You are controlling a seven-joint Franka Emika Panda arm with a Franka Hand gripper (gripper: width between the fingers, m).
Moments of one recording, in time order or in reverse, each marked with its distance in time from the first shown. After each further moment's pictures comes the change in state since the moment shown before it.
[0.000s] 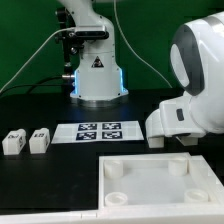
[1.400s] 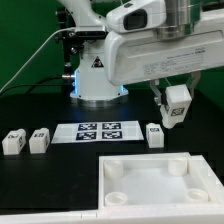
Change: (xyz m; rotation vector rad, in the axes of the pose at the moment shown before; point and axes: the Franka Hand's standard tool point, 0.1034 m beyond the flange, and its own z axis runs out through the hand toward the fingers) arm -0.016 0.084 -0.204 0.037 0.962 -0.074
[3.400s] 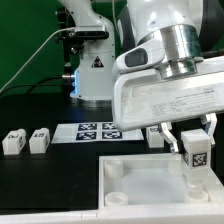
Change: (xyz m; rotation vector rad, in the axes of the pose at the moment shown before) arm 0.071 0.005 0.052 -0.015 0.514 -0.001
